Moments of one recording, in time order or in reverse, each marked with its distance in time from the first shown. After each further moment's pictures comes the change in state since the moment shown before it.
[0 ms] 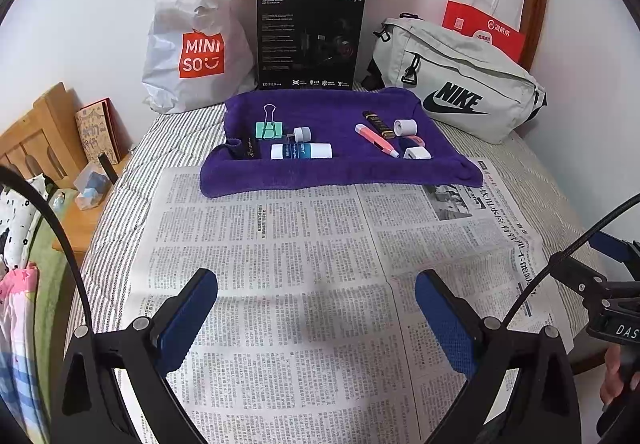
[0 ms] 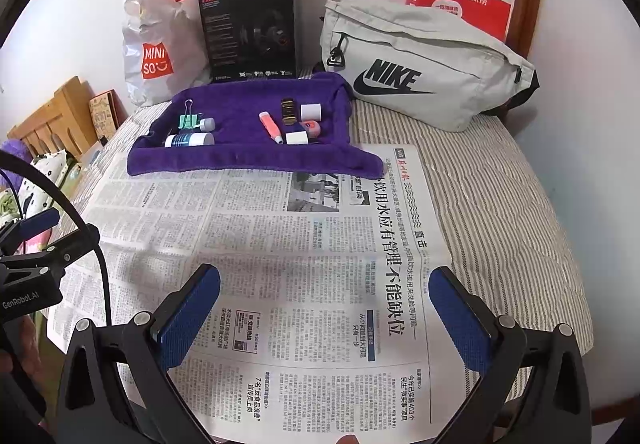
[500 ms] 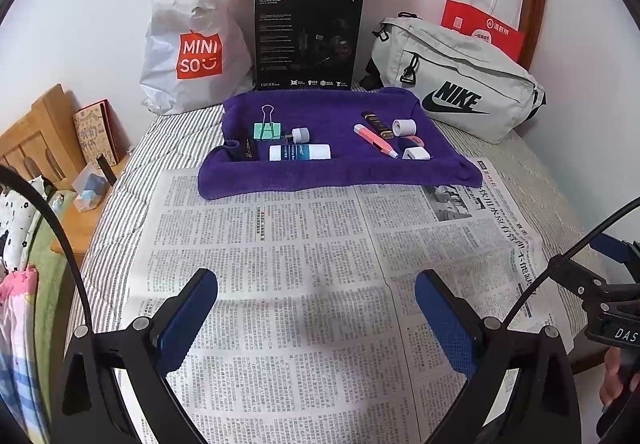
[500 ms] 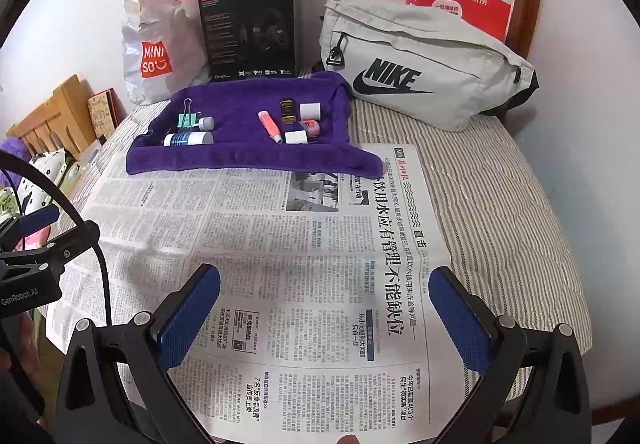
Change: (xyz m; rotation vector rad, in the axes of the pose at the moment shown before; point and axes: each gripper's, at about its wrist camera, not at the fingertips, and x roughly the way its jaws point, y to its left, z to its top) left arm 0.001 -0.002 0.003 0.003 0.003 0.000; right arm 0.000 0.000 0.000 -0.002 0.002 -0.002
